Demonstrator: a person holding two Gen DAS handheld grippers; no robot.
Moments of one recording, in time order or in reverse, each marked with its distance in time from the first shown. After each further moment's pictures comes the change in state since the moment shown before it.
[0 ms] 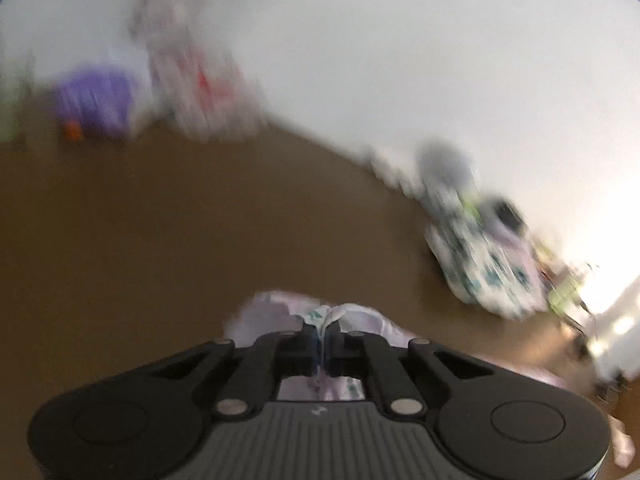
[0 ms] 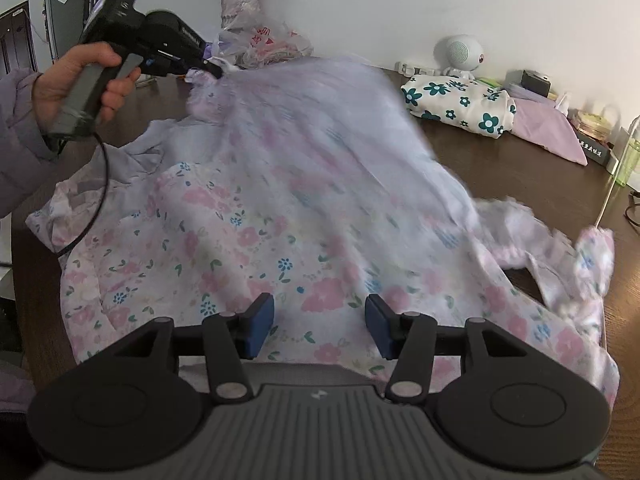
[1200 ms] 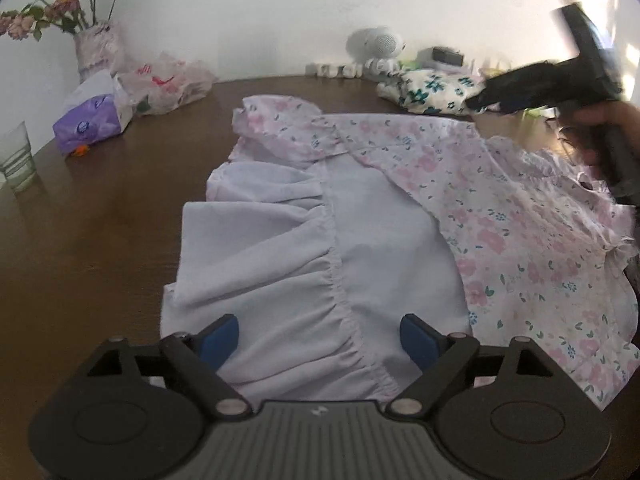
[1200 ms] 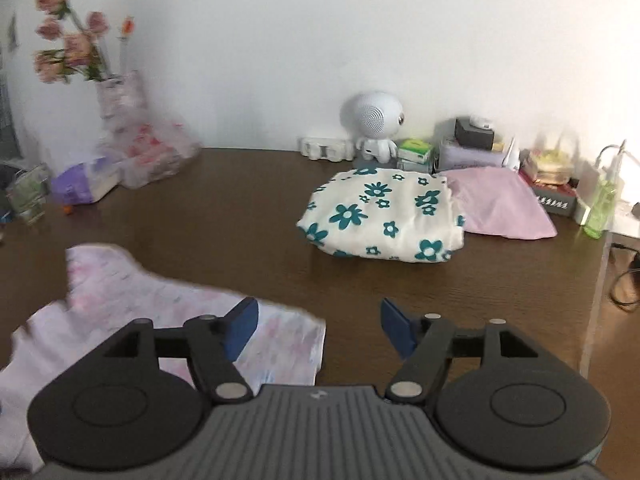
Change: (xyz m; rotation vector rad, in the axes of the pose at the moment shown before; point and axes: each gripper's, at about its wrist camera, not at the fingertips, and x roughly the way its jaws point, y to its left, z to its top) left arm -0.113 -0.006 -0.141 0.424 0.185 0.052; right arm 0.054 -0.069 0.135 0.209 -0.135 -0.138
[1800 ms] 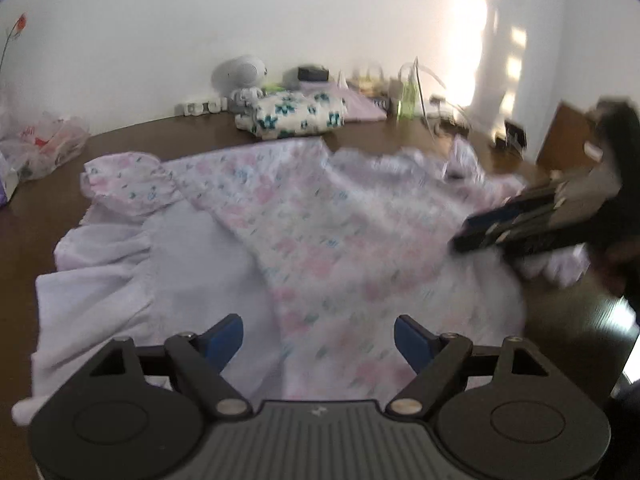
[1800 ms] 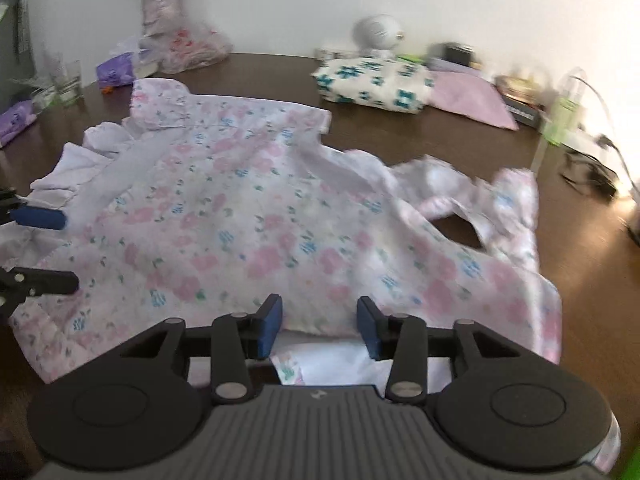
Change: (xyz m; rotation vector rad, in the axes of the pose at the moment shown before) left arm -0.003 -0.075 -0.004 0.213 -0.101 -0.246; right arm -0.097 0.001 -0.130 -0.077 0.150 -0.042
